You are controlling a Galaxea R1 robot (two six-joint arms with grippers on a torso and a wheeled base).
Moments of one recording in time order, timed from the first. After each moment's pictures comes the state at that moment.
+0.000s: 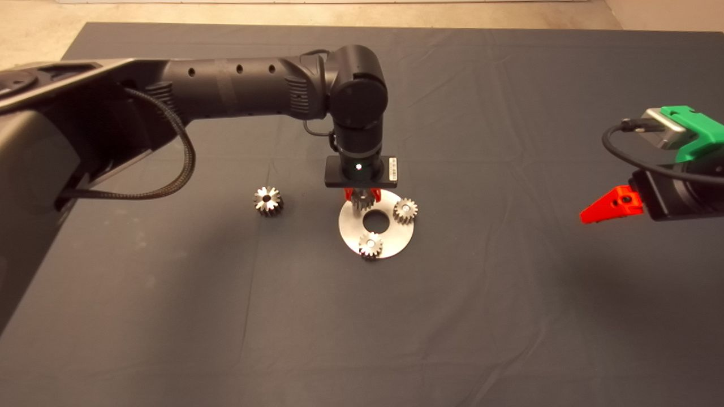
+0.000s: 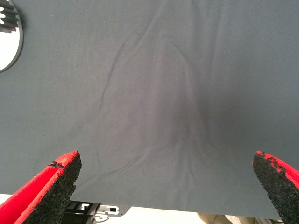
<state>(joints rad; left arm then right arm) -0.43 2.91 -1.44 0.26 1.45 -1.44 0.74 2.05 -0.56 -0.07 -1.53 1.47</state>
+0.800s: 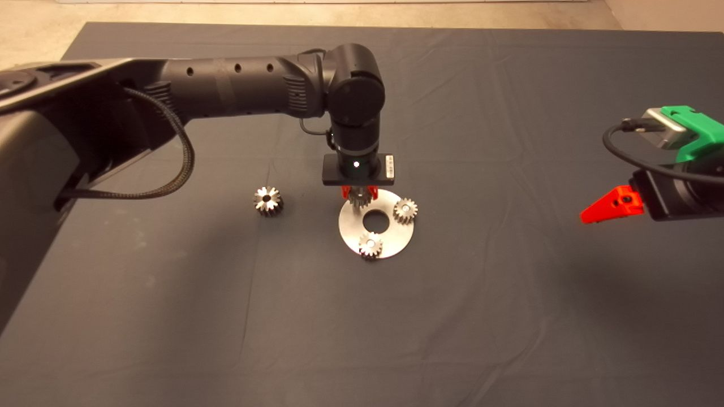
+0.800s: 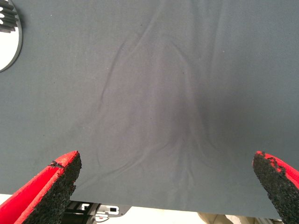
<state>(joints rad) -0.43 2.91 -1.47 0.27 1.45 -1.43 0.74 2.05 -0.56 -0.07 -1.53 1.47</state>
